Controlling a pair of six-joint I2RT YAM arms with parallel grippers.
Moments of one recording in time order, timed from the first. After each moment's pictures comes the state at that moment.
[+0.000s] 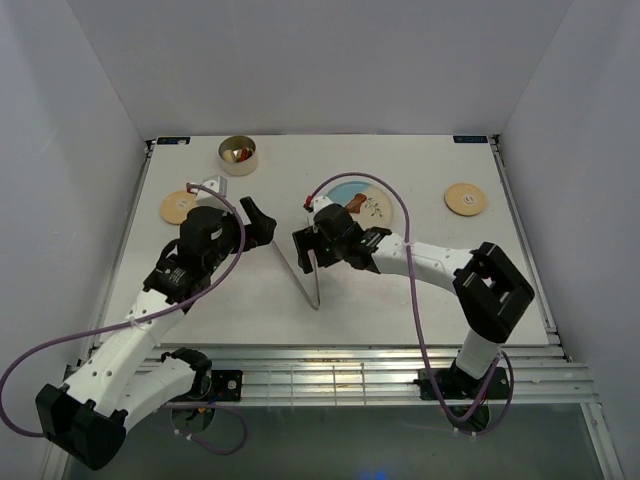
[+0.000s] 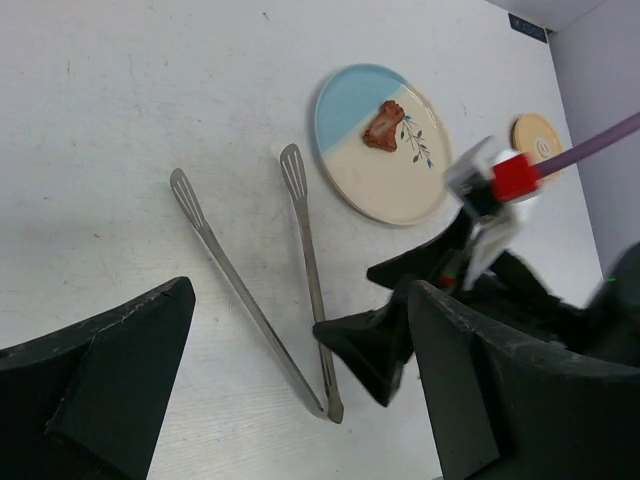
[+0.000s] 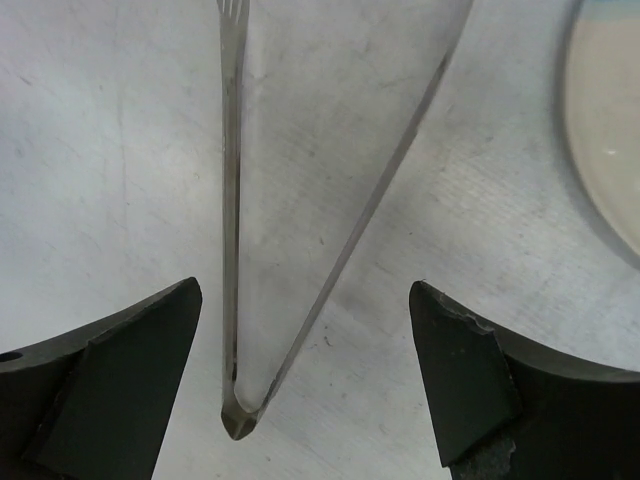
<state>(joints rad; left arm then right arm) -0.47 0.94 0.84 -0.30 -0.13 -0.57 0.89 1.69 1.15 -0.18 0.05 0.33</state>
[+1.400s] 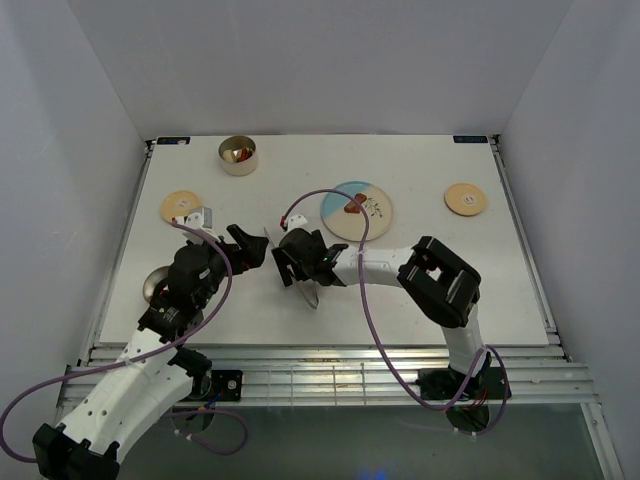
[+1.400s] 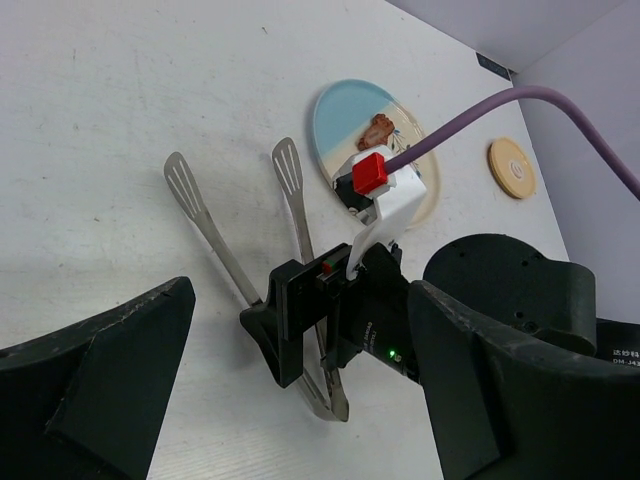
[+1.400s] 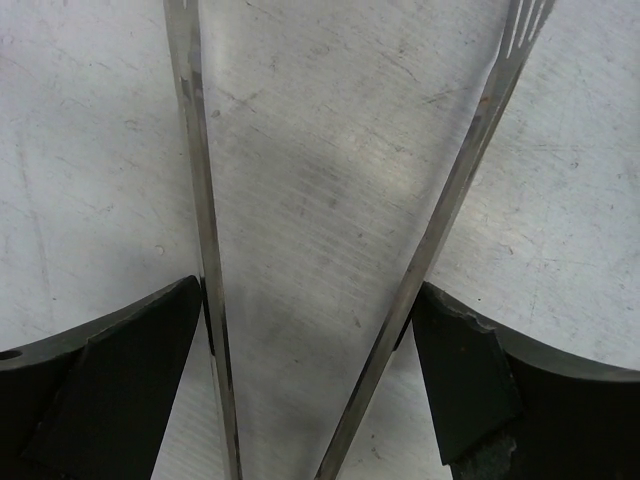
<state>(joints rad) -0.47 0.64 0.55 -0.15 -0.15 -0.61 1.04 1.99 1.26 -0.11 0.31 0.38</state>
